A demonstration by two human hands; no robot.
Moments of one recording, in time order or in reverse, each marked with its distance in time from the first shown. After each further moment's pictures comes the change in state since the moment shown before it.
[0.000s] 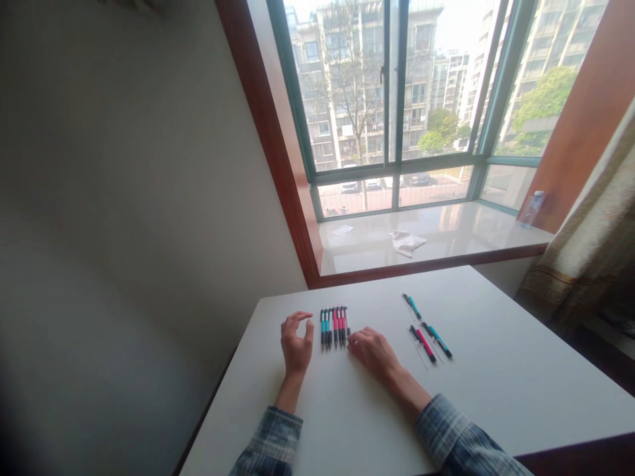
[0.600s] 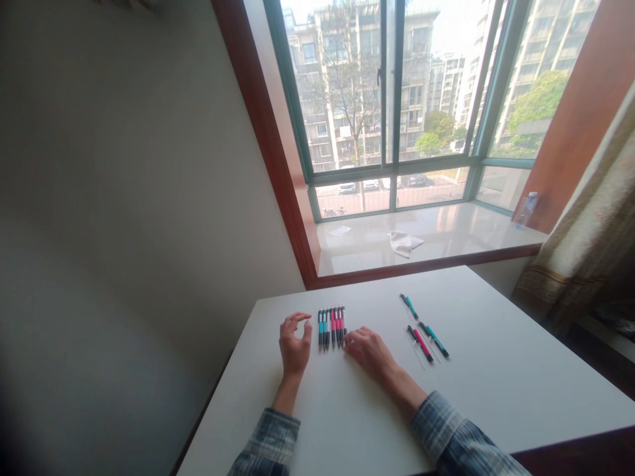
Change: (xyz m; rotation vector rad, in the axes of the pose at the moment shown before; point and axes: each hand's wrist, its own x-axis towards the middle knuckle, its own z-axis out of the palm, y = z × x) left_hand -0.001 -0.001 0.000 -0.021 -0.033 -0.017; right_hand 0.001 0.001 0.004 0.026 0.015 -0.024
